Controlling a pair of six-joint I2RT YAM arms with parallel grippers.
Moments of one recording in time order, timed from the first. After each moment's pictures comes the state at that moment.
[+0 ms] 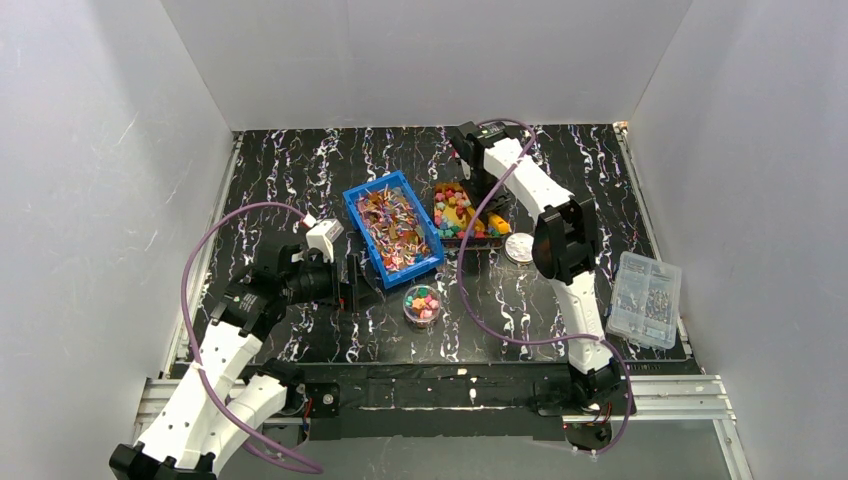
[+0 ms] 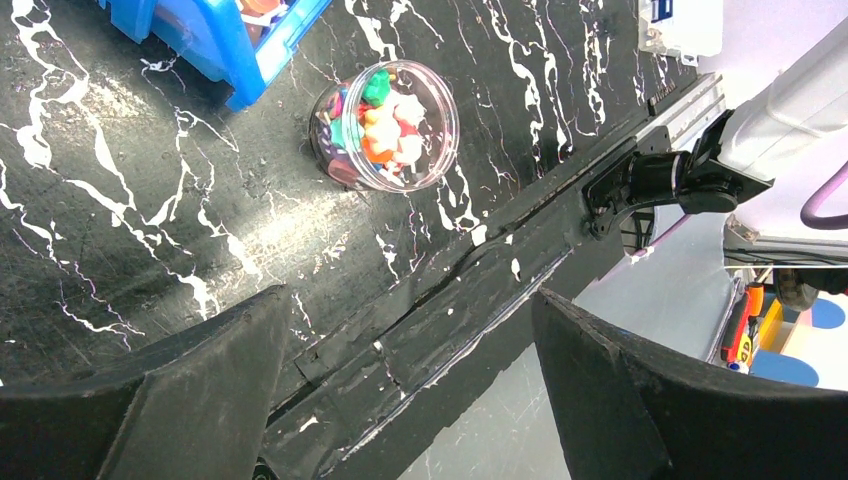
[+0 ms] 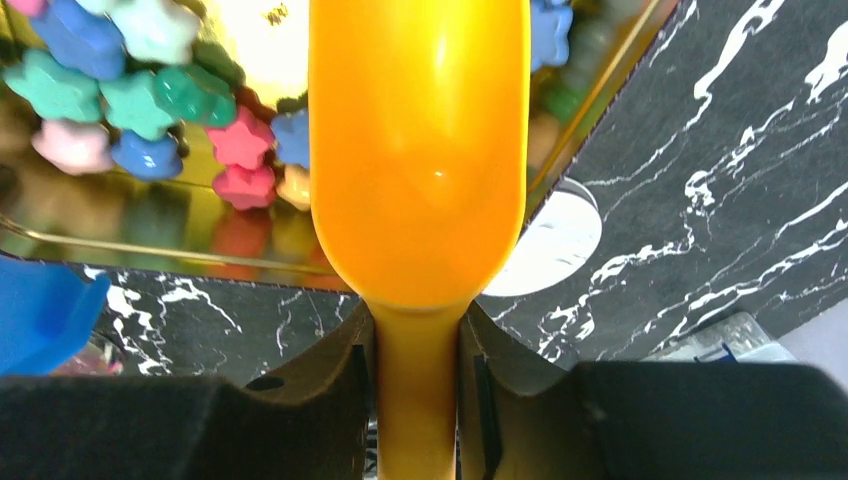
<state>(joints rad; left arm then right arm) -0.37 0.73 0.78 -0.77 0.51 -0.38 0.52 2.29 2.20 -1.43 0.14 0.10</state>
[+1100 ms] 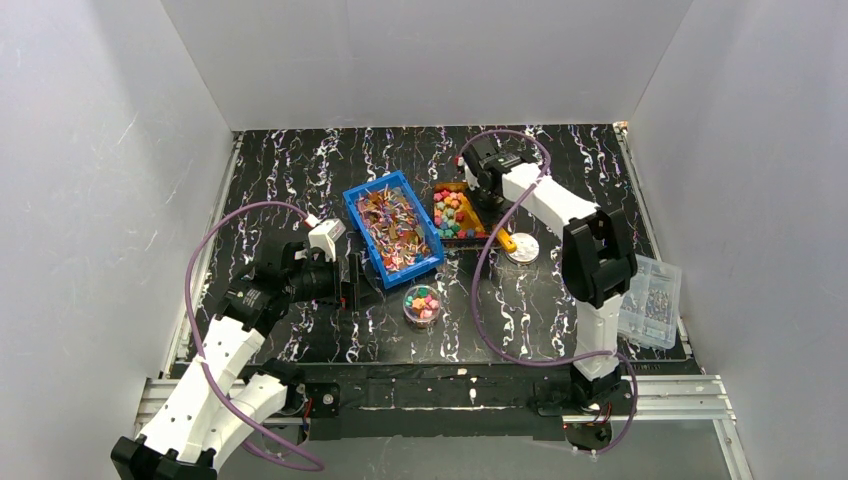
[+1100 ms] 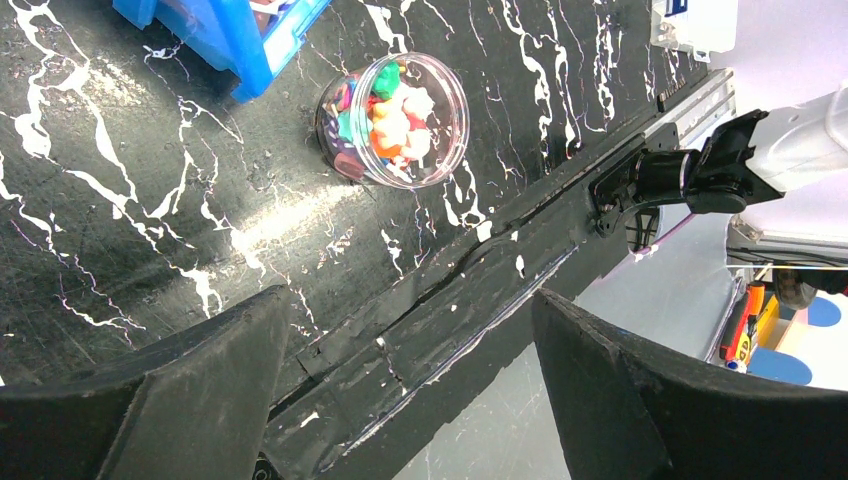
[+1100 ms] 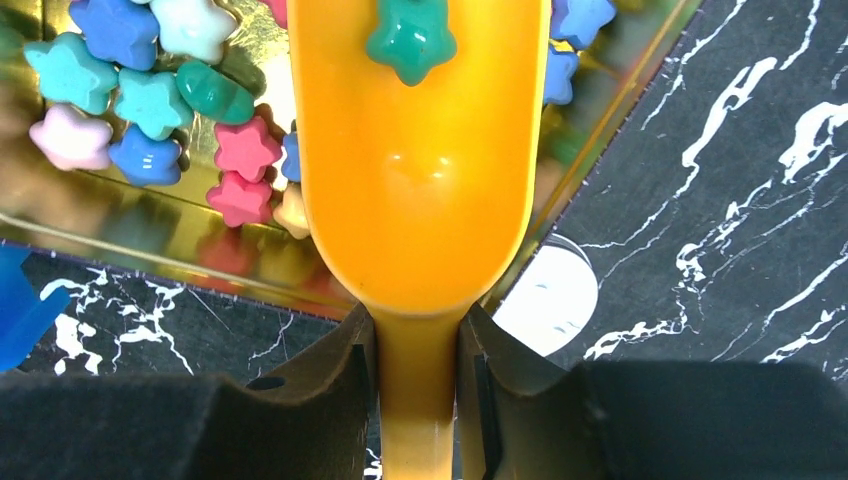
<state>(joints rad) -0.37 0.77 0.78 -0.77 0.50 -0.38 0.52 2.01 1.68 -0.93 0.13 -0.01</state>
